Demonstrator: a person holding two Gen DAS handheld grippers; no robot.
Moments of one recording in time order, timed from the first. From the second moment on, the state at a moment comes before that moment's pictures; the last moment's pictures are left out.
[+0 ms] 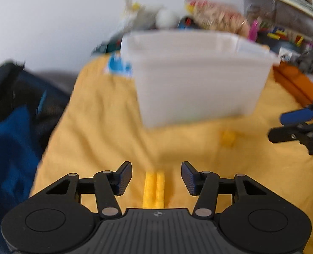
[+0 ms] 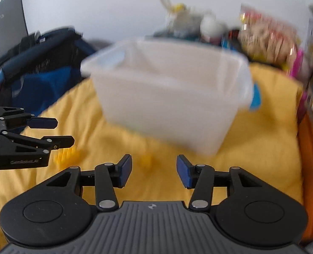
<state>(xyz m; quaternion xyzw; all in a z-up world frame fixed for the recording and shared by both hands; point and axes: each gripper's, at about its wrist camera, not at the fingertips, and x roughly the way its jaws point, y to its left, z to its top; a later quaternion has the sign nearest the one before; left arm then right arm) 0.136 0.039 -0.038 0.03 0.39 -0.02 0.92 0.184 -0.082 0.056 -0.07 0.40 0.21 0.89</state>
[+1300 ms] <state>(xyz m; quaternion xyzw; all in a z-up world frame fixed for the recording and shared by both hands) 0.039 0.006 -0.065 0.01 0.43 -0.09 0.90 0.113 -0.050 0.025 -0.22 0.49 0.26 0.80</state>
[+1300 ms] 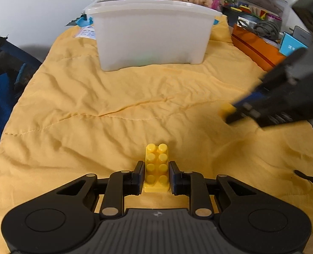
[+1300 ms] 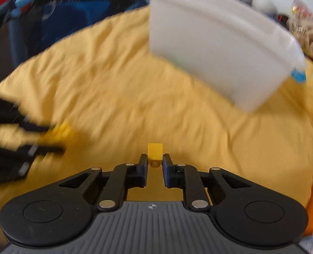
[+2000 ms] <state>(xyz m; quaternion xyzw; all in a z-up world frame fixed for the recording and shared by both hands) 0.037 -0.004 -0.071 0.03 0.43 -0.08 0.90 0.083 -0.078 0.023 -0.12 0.46 0.24 0.85</state>
